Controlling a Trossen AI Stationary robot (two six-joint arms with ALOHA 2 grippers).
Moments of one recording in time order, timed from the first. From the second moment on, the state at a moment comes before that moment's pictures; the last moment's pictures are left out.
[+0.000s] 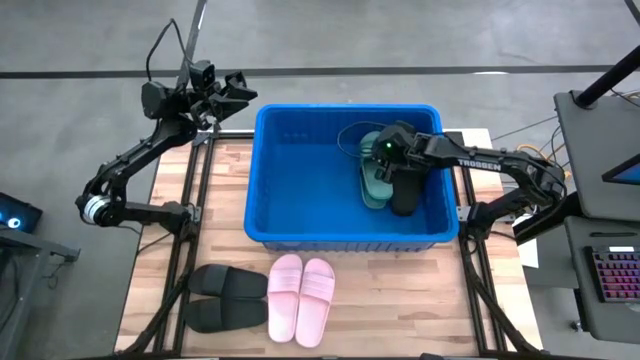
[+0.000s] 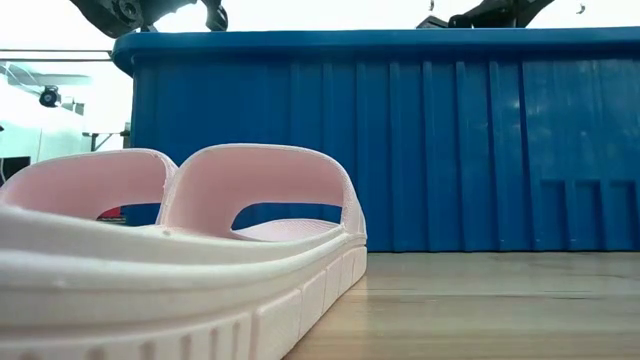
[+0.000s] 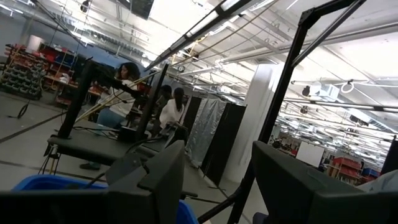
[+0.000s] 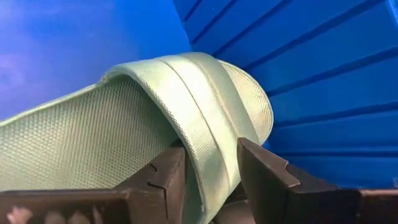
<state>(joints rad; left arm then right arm) 1.00 1.18 1.01 1.03 1.13 -1.10 -0.48 1.41 0.98 -0.49 0.36 -0.30</state>
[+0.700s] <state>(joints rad) 1.00 1.18 1.01 1.03 1.14 -1.13 -0.49 1.41 1.18 -0.75 0.28 -0.16</state>
